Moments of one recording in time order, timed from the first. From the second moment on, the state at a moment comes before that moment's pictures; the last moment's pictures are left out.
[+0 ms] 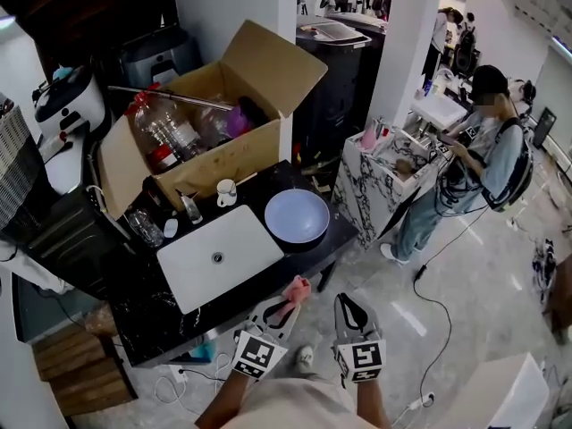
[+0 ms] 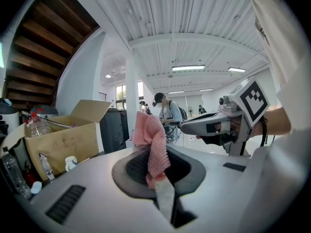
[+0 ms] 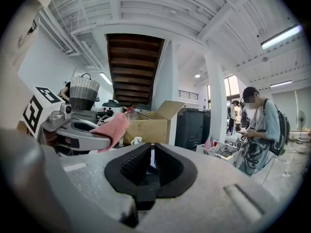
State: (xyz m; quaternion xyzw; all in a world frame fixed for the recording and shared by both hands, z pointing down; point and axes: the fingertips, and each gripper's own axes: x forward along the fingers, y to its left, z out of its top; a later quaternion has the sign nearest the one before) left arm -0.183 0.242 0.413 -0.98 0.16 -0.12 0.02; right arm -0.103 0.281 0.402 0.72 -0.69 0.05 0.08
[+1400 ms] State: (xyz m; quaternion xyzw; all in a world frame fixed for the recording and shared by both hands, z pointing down) left arm -0.064 0.149 0.425 -0.96 0.23 -0.14 0.02; right arm 0.026 0.181 0.420 0.68 -0.73 0.06 0.06
